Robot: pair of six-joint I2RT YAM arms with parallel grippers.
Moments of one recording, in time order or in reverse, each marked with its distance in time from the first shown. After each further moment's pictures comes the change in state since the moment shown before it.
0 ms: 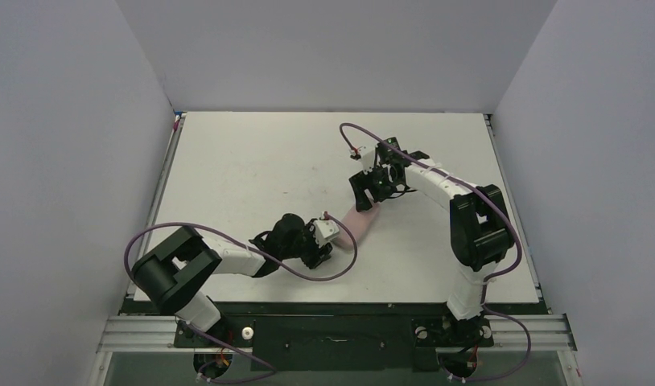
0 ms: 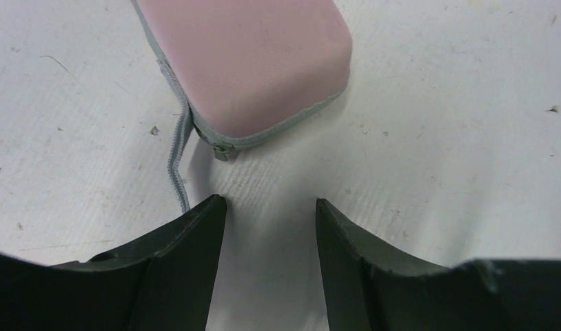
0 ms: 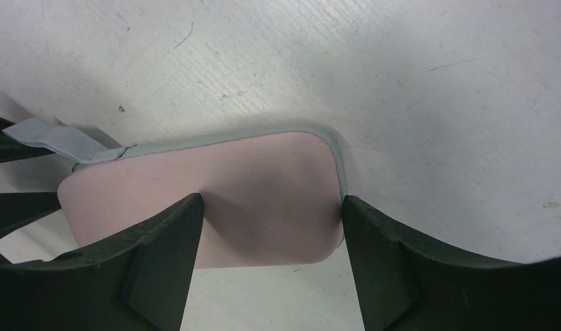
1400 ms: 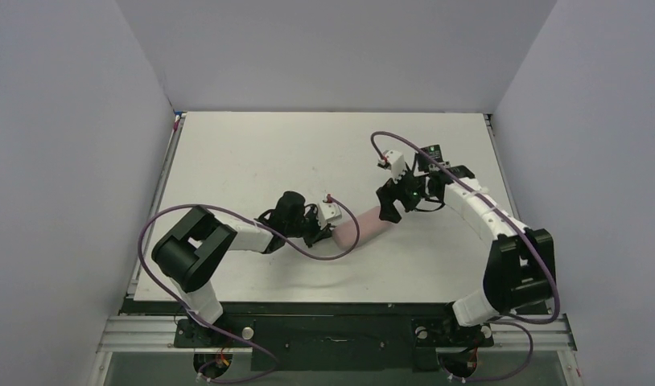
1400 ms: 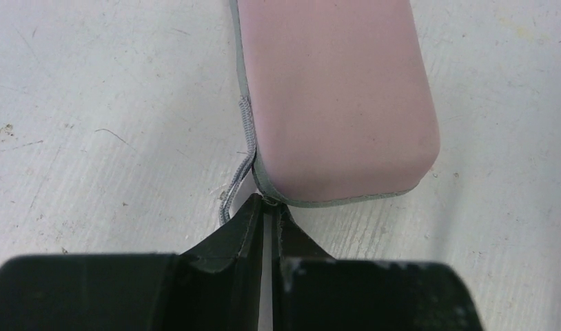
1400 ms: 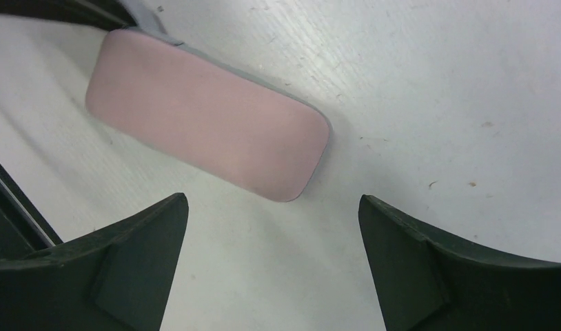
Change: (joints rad) left arm 0.138 0.172 0.188 -0.034 0.205 0.142; right arm -0.142 -0.287 -0.192 -0.078 -0.138 -0.236
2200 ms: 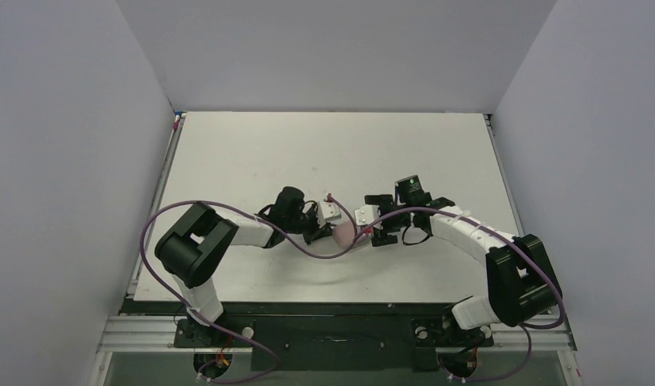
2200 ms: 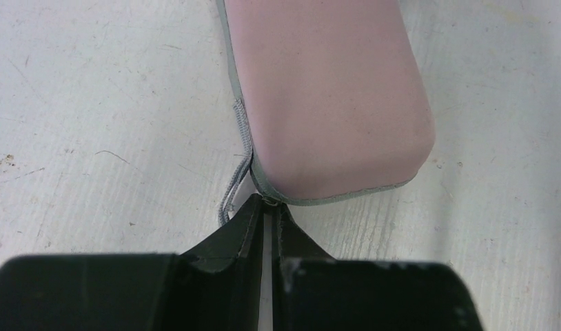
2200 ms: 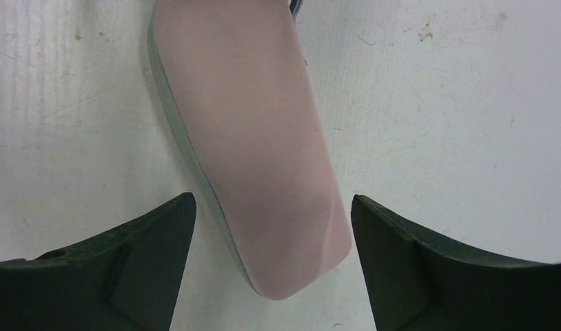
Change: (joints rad) left arm 0.039 0.040 0.057 -0.053 0.109 0.093; right arm 0.159 -0.156 -0.361 0.320 -0.111 -0.842
